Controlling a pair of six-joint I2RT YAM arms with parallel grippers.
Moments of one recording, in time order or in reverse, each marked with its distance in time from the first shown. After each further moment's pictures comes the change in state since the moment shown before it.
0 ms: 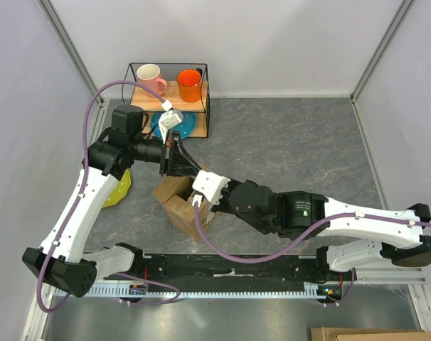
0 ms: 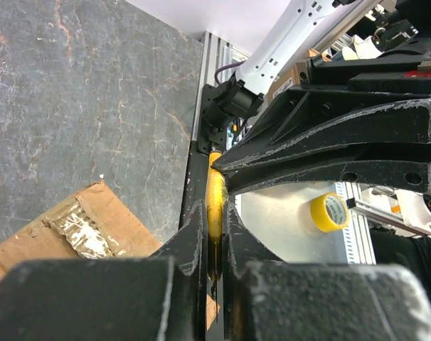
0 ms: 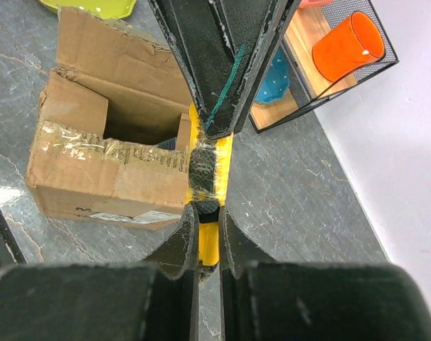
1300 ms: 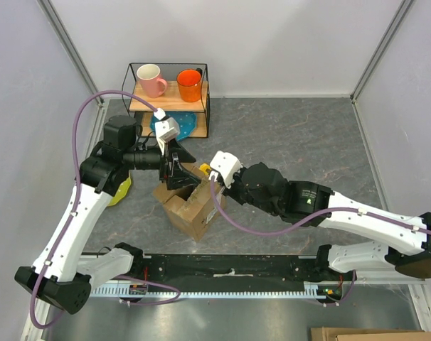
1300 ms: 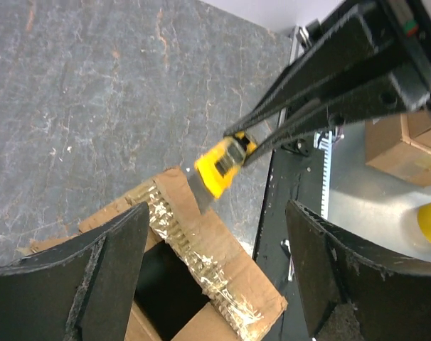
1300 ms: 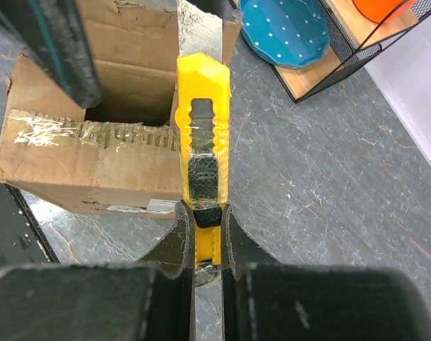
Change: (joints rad) left arm -0.014 -0.126 -0.094 0.045 -0.245 0.169; right arm -0.219 -0.086 -0.144 0.046 -0.255 0.151
